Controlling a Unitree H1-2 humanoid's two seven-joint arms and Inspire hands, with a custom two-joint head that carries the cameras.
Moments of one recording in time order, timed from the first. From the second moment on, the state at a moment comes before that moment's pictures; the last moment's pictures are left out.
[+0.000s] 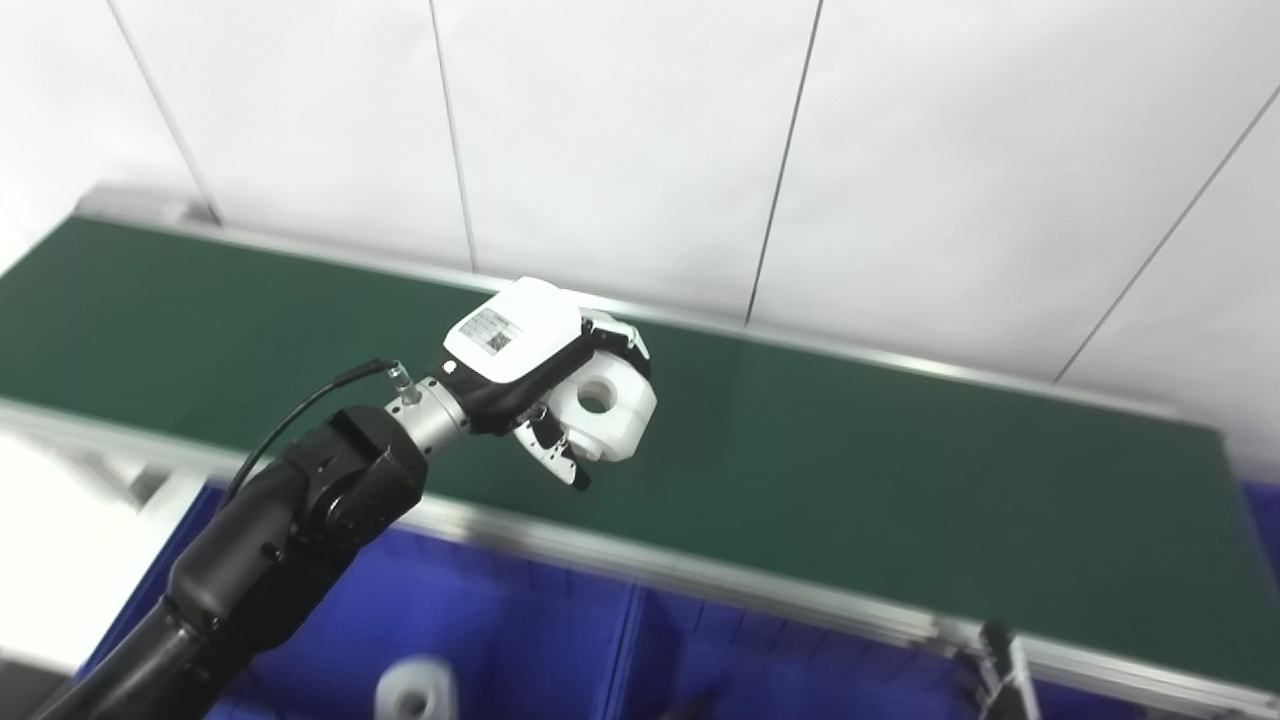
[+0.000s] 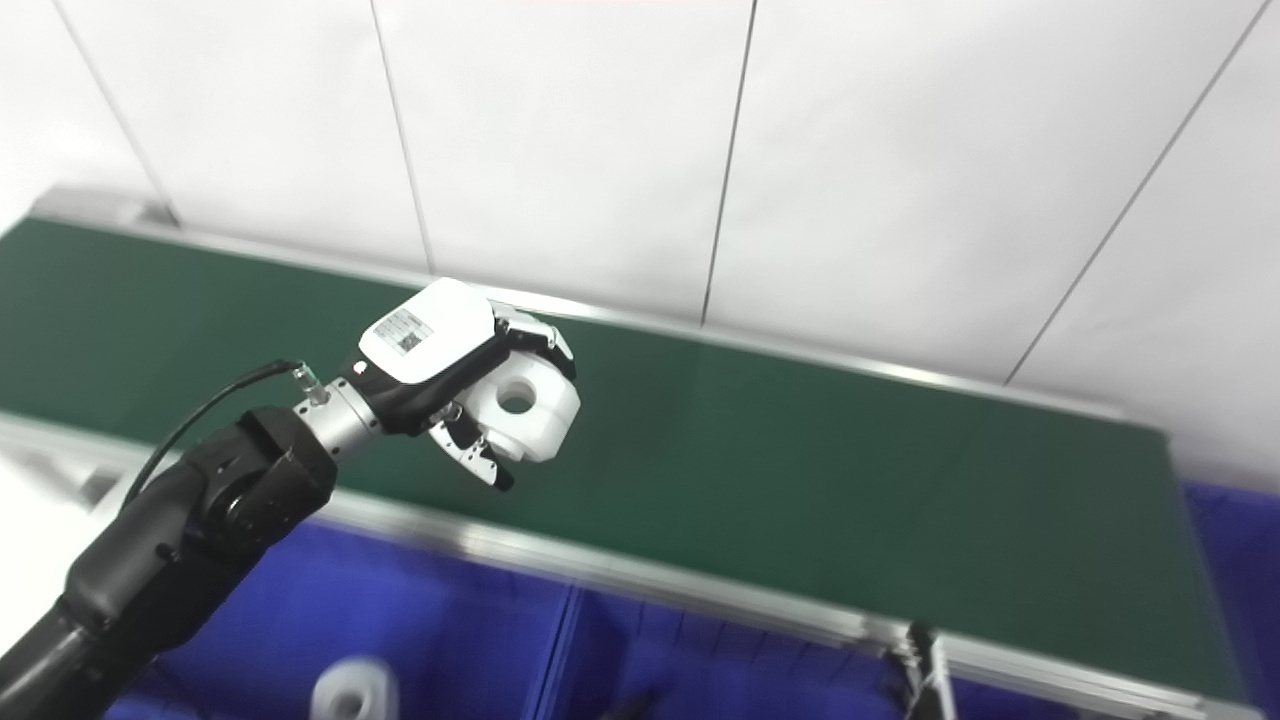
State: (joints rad) left arm -0.15 0.49 -0.22 -0.25 0.77 -0.12 -0.20; right arm 0.32 -0.21 0.20 0.06 -0.06 -0.41 -0.14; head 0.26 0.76
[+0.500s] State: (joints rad) left arm 0.14 0.48 -0.19 -0.25 0.95 -0.05 -0.22; right arm 0.32 -0.16 0.12 -0.02 -0.06 -0.37 -0.05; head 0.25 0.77
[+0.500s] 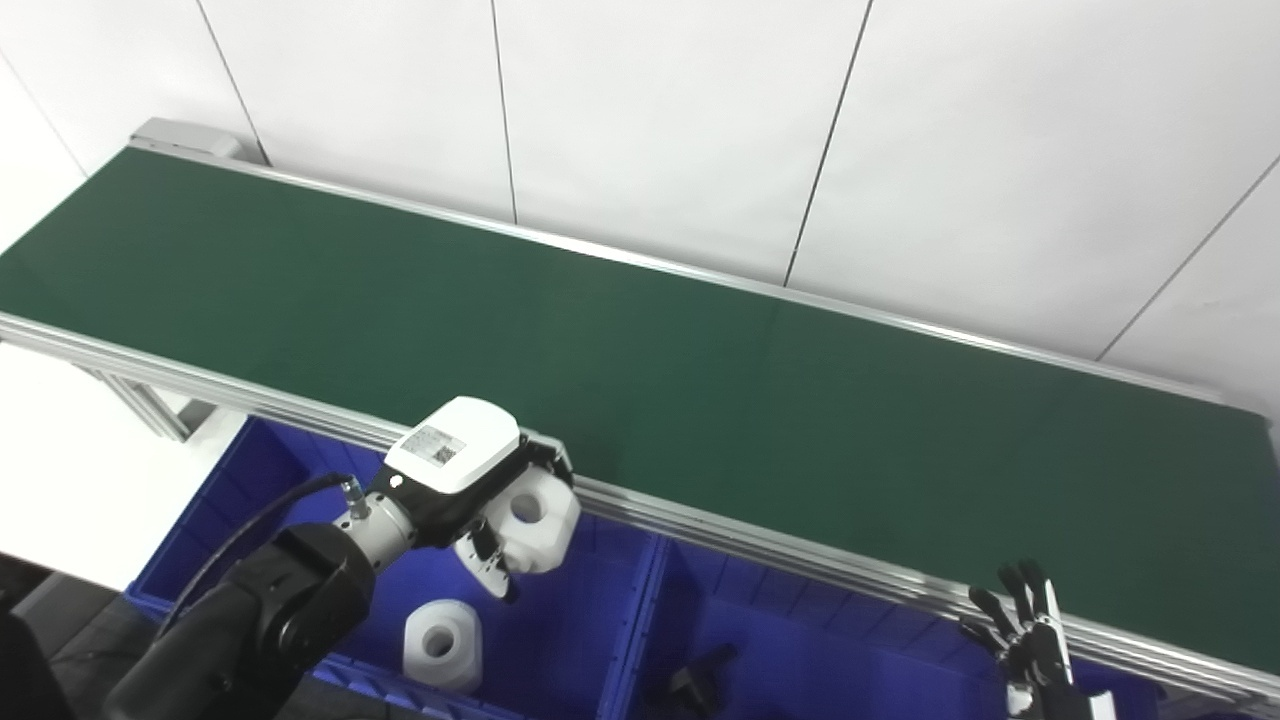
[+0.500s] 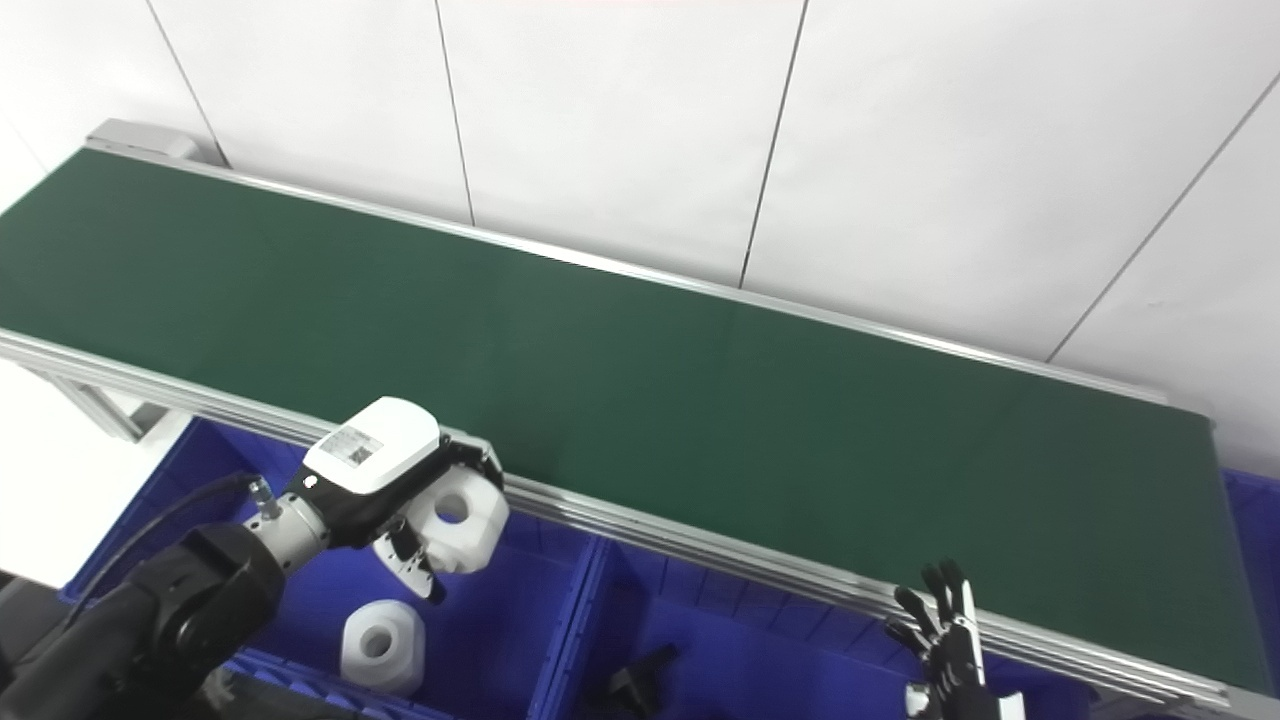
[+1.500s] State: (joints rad) left arm 0.23 0.42 -0.18 -0.43 0.87 0.01 -0.37; right arm 0.31 -0.11 0.09 0.00 -0.10 -0.37 -0.01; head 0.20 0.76
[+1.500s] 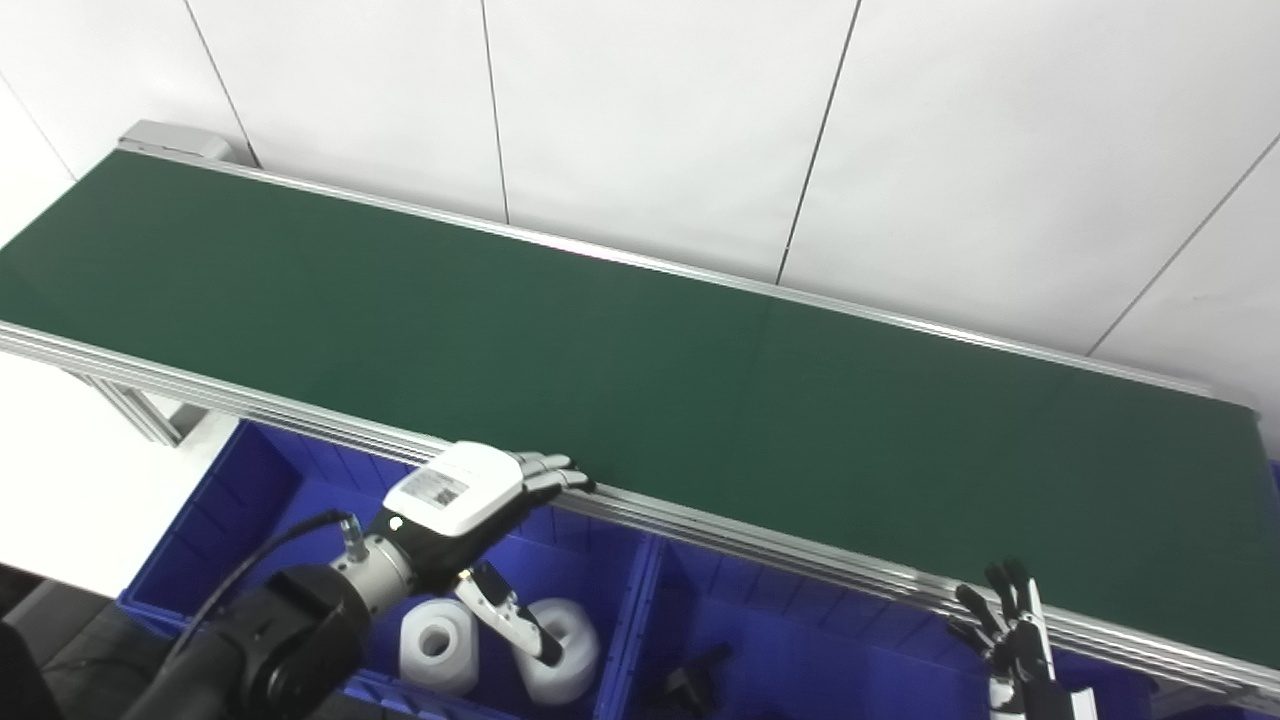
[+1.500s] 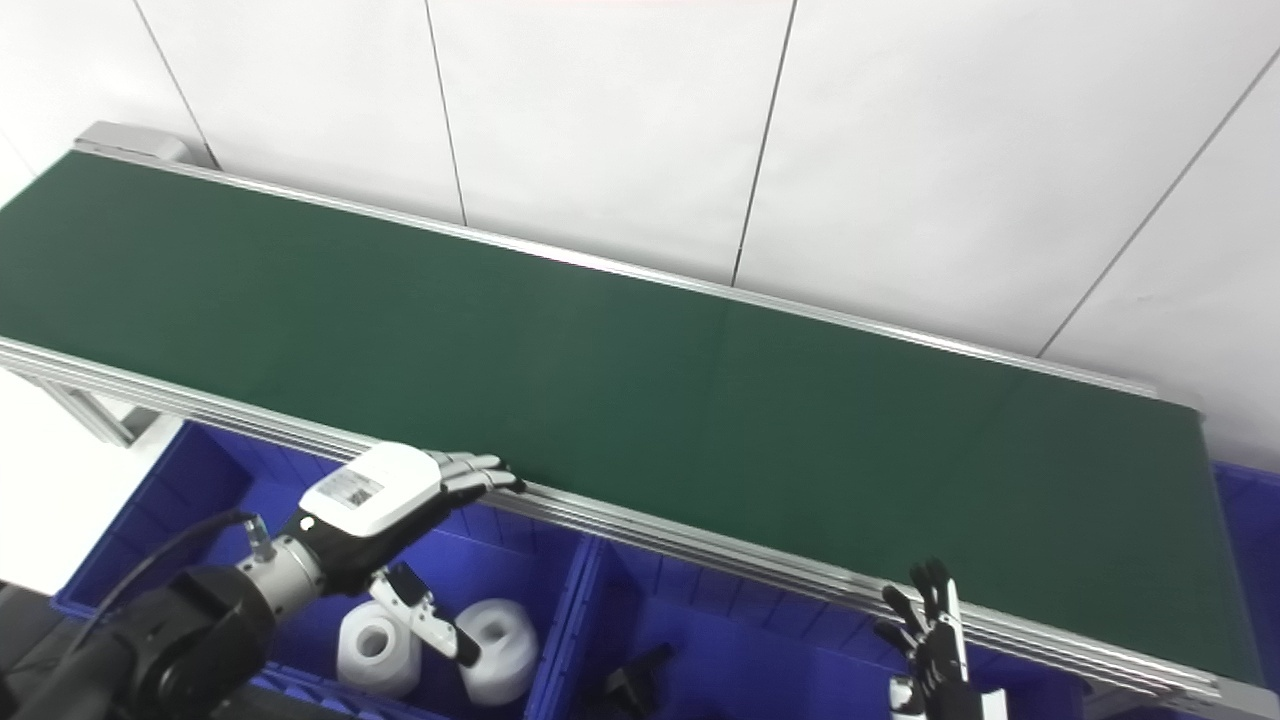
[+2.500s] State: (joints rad) left arm 0.27 0.09 -0.14 -0.20 0.22 -0.04 -0.19; right arm 0.21 0.05 0.11 0.14 -0.33 -0.37 -0.13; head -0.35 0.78
